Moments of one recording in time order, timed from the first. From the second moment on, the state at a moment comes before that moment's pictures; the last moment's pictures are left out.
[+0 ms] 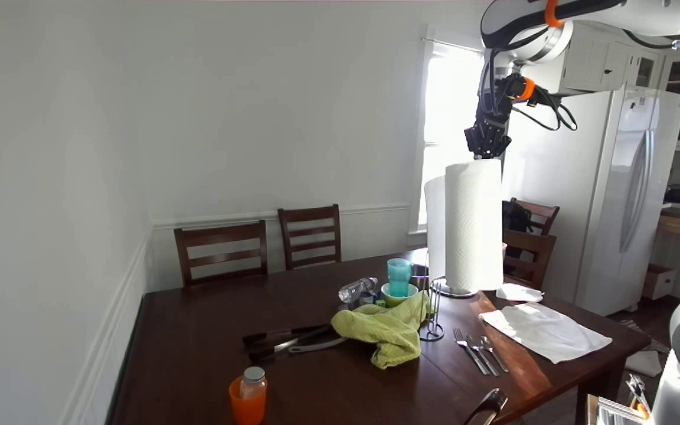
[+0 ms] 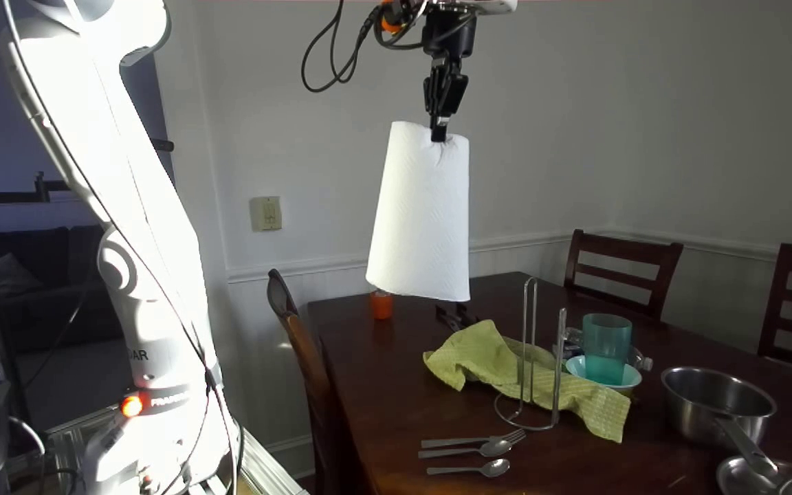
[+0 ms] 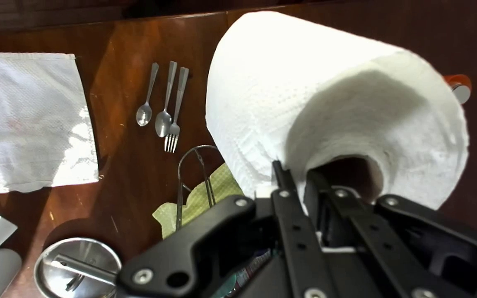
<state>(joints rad) -0.31 -0.27 -0.32 -1.77 0.09 1.43 -0.02</state>
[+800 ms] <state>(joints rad) -0.31 -0.28 -0.30 -1.83 0.09 1.43 -0.02</state>
